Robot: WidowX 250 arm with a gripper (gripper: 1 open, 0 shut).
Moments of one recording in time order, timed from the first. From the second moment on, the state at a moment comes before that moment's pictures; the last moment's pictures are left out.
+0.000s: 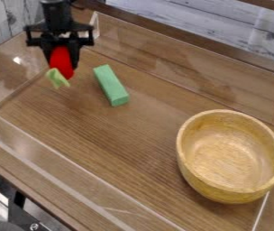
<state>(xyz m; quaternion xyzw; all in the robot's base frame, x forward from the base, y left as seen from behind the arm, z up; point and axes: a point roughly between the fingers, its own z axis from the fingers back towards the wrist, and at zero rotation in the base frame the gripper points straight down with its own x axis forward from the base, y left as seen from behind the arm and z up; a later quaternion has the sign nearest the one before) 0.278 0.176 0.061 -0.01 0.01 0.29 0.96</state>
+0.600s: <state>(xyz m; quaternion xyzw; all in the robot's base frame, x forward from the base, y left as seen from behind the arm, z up) 0.278 0.185 0.055 -0.03 0.02 0.29 0.96</state>
